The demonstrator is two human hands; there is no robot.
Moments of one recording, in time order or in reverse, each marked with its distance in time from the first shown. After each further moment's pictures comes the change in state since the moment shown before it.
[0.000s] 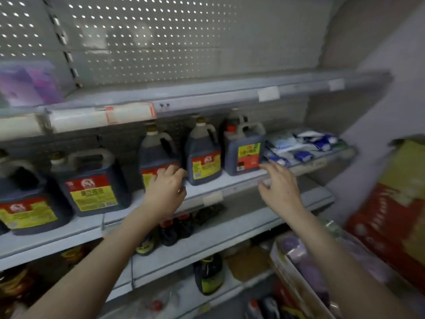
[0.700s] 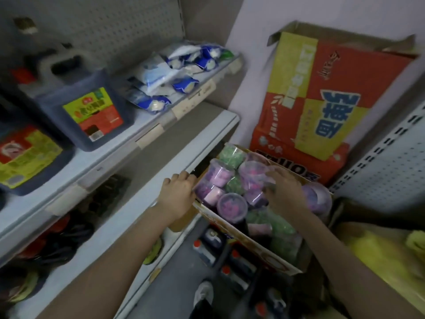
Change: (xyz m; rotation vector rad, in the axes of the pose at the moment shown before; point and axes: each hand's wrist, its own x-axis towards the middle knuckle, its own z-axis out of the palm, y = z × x) left_hand 0.062 0.274 0.250 -0.075 -0.505 0.493; right_hand -0.147 0.302 0.018 -0.112 -0.143 0.692
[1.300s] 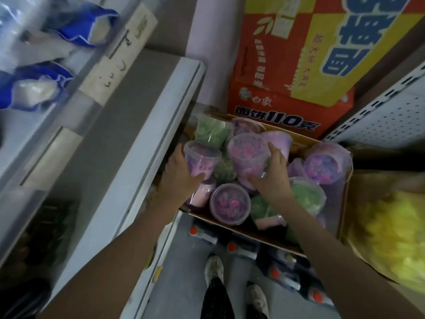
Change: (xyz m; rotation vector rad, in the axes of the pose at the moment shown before) left_hand 0.180 0.001 0.133 -0.550 -0.133 -0.065; right_hand 0.100 0.033 0.128 0.402 0.023 0.566
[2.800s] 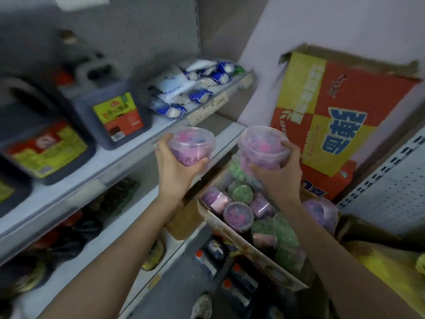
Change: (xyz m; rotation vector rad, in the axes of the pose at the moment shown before) left_hand -0.208 0.078 -0.136 -0.452 0.824 0.186; right_hand -0.141 -0.086 -0.117 0.594 0.128 -0.550
